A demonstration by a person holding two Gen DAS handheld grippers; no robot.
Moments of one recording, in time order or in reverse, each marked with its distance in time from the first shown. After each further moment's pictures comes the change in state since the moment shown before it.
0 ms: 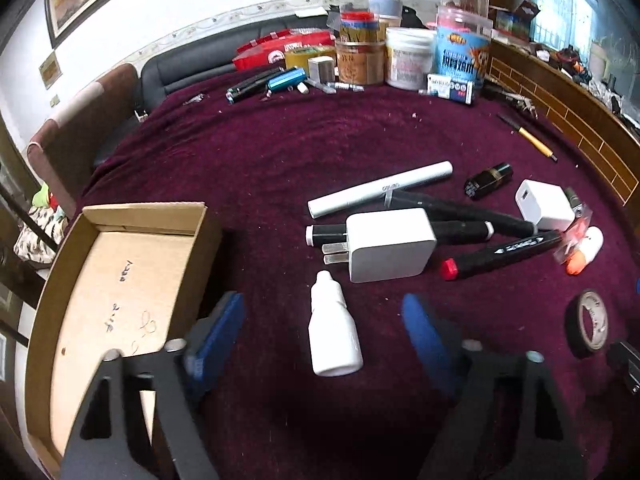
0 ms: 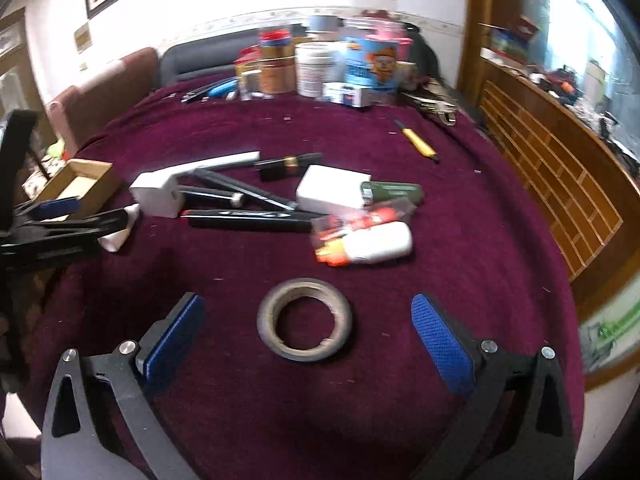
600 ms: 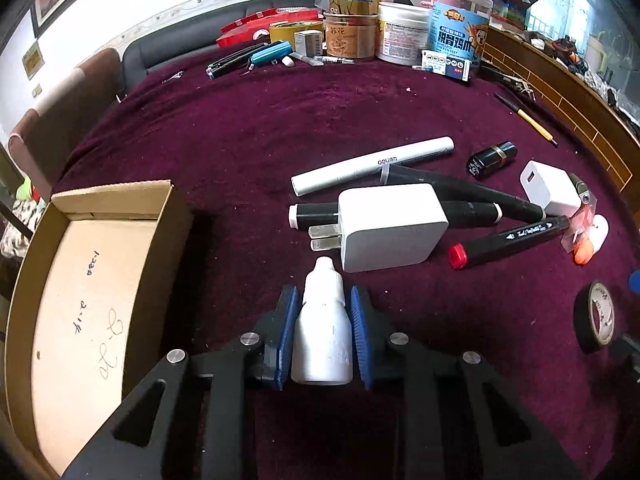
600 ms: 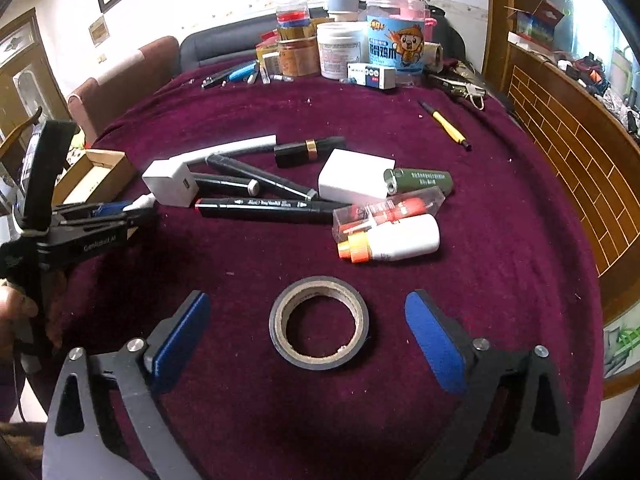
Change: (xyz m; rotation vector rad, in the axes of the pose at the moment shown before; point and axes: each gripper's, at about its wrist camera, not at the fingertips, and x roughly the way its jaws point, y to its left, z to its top) left arm 0.022 0.003 -0.001 0.001 0.064 -0.074; right arm 0.023 -0.004 0.006 0.000 0.065 0.059
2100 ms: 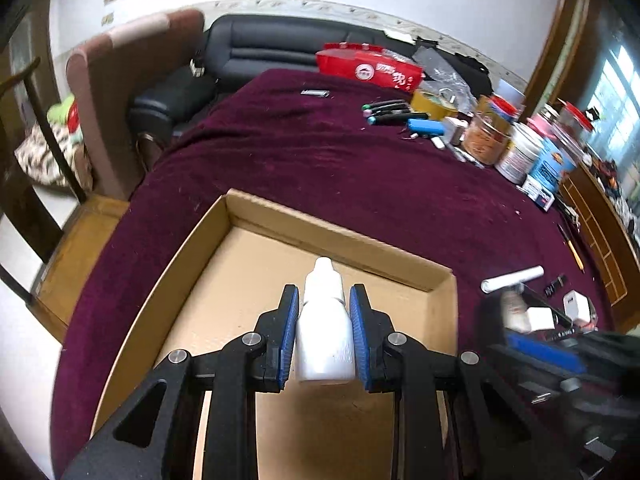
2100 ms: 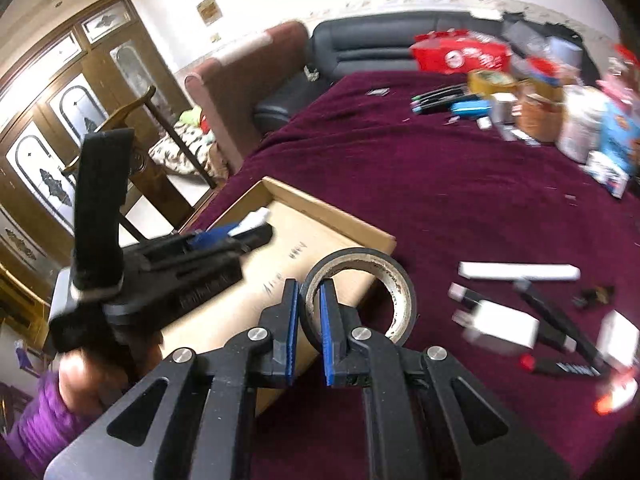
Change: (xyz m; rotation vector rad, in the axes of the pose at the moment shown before) left arm -0.044 0.208 0.010 -0.315 -0.098 -0.009; right arm 0.070 0.259 0.124 -0.162 0.054 0.408
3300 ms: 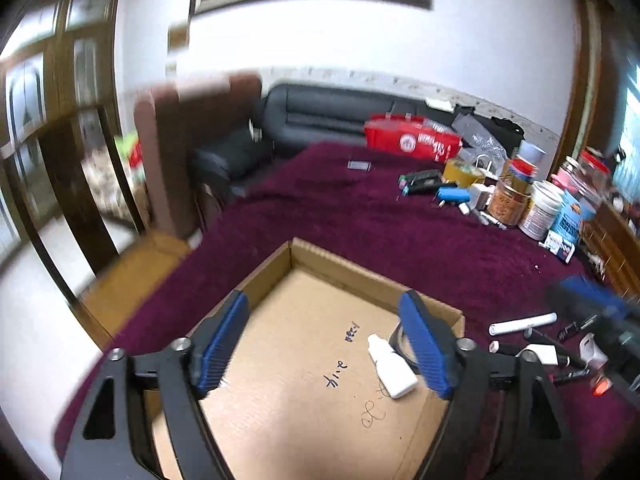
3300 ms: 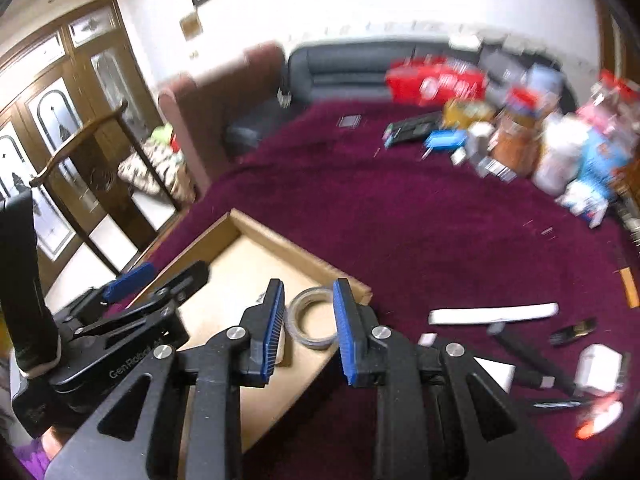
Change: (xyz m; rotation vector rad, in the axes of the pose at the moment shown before) left arm -0.072 -0.035 -0.033 -0.034 -0.301 0.220; right arm -0.050 -0.014 -0.003 -0.047 -0.210 -0.186
